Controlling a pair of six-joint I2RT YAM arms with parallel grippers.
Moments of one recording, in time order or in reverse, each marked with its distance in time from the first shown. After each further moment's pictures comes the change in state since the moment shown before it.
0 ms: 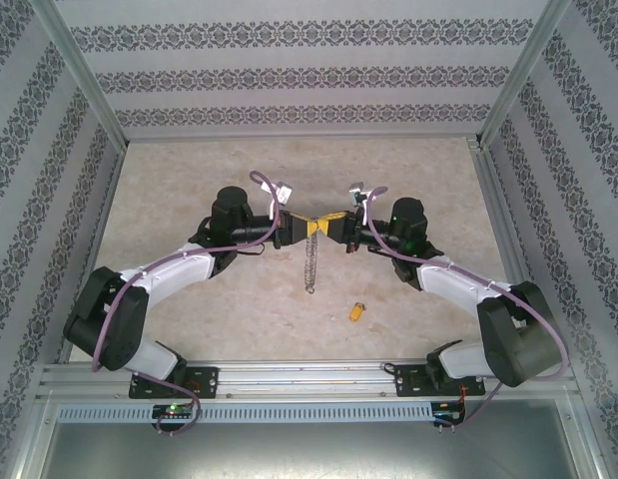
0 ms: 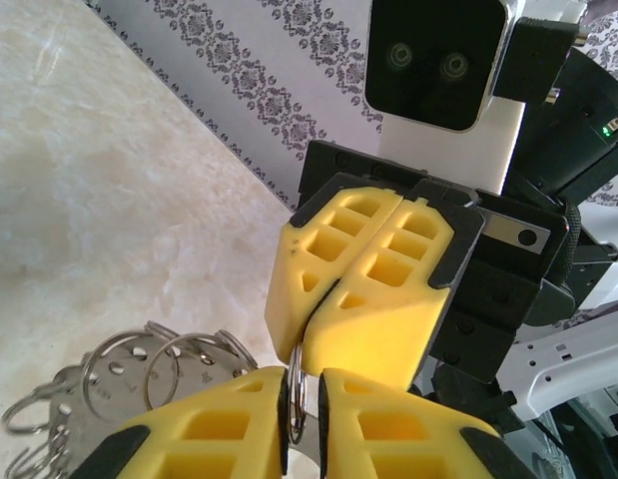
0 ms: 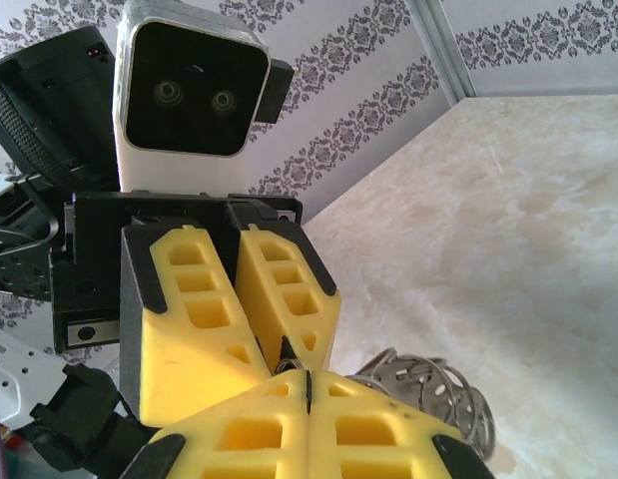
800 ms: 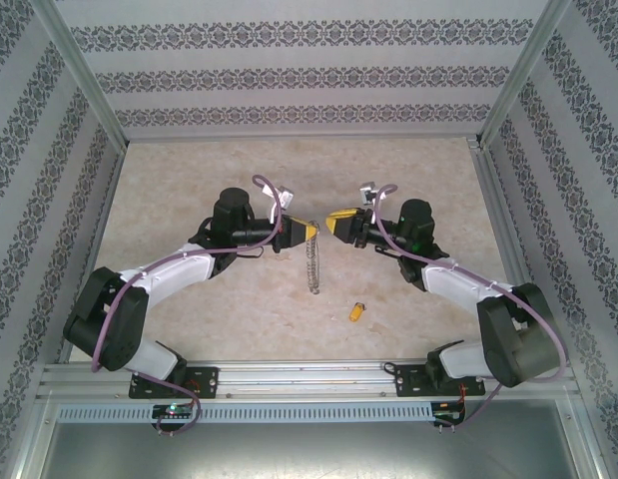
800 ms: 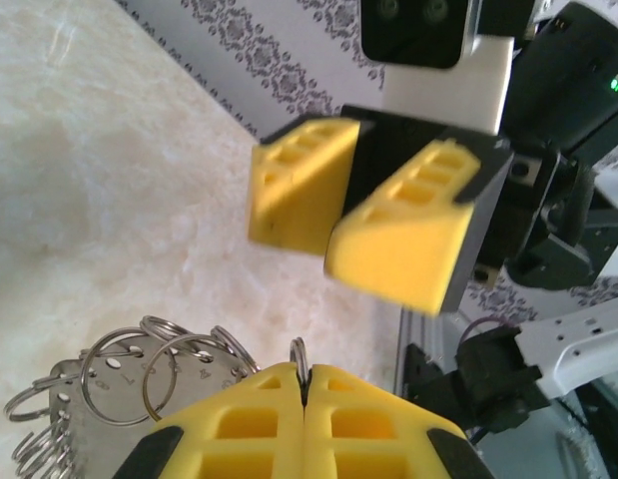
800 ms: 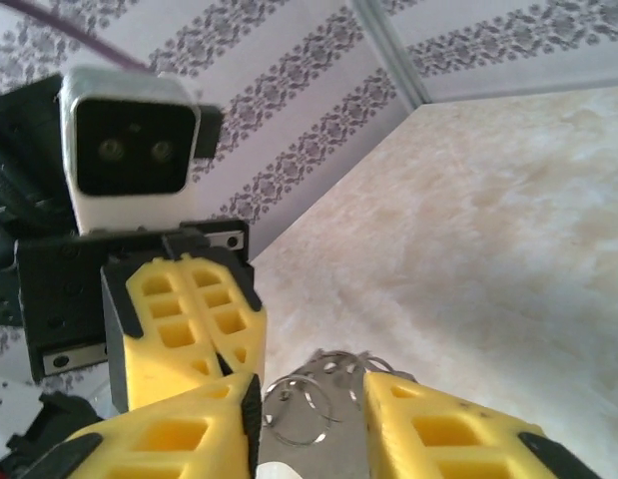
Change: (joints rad) left arm 0.000 -0.006 0.002 -0.108 -0.008 0.121; right arm -0.066 -0.014 -0.045 0.020 0.023 0.051
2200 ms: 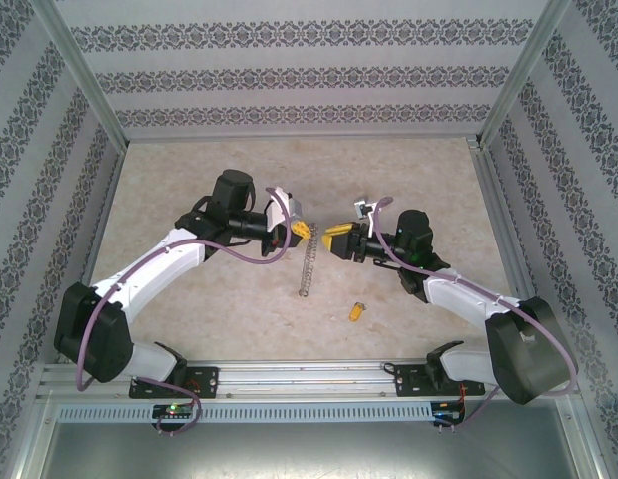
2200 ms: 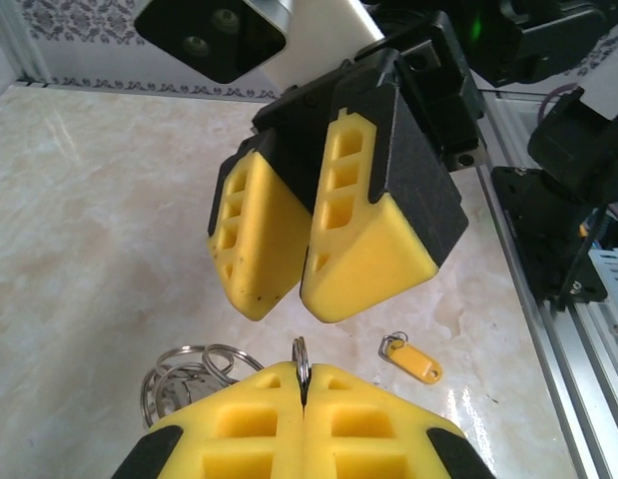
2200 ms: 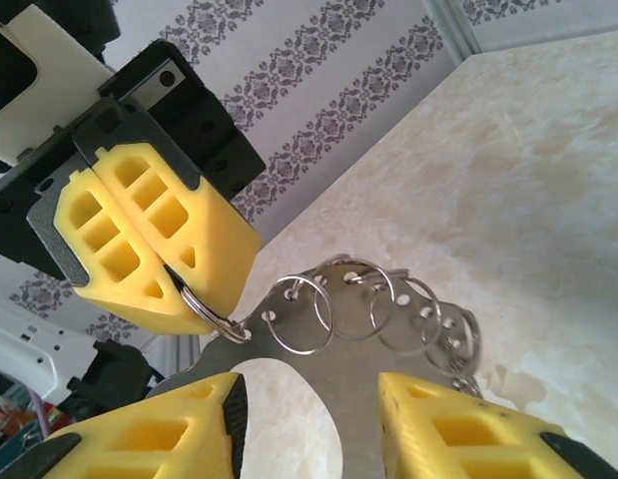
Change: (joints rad) left arm 0.000 -0.066 0.249 -0.627 0.038 0.940; right arm 0.063 -0.080 -0.057 -0.055 -0.050 0.000
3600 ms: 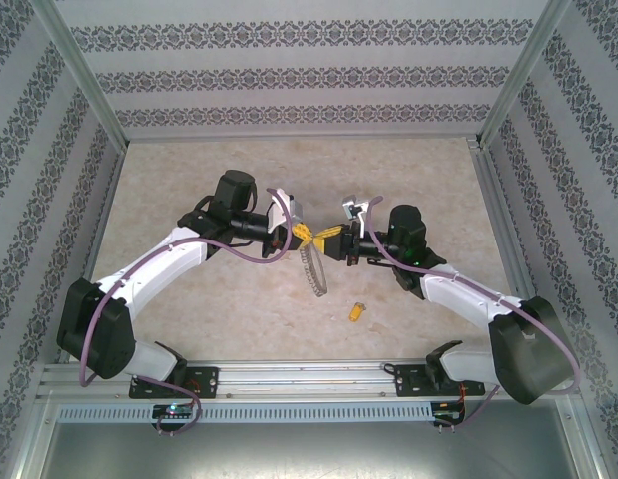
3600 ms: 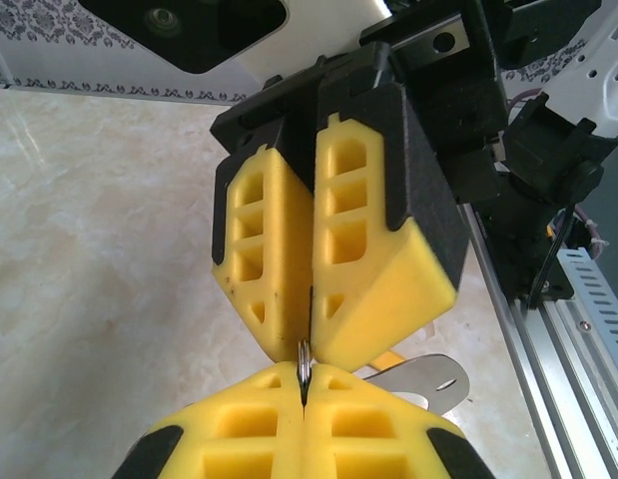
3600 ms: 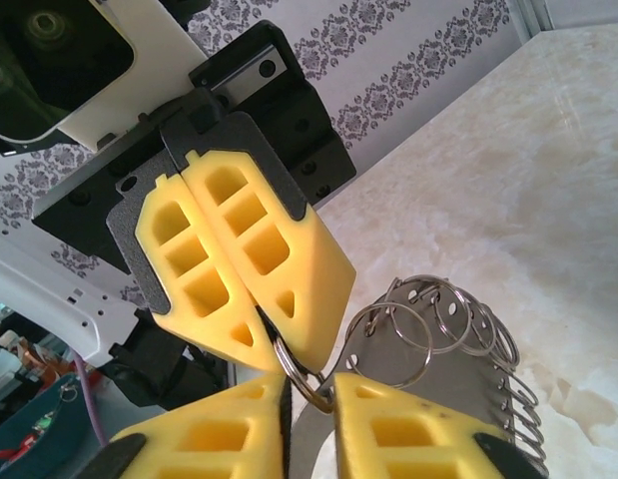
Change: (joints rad) left arm 0.000 0.020 0.002 -0.003 0.053 -0.001; right arm 0.066 -0.001 0.071 -0.087 -0.046 -0.047
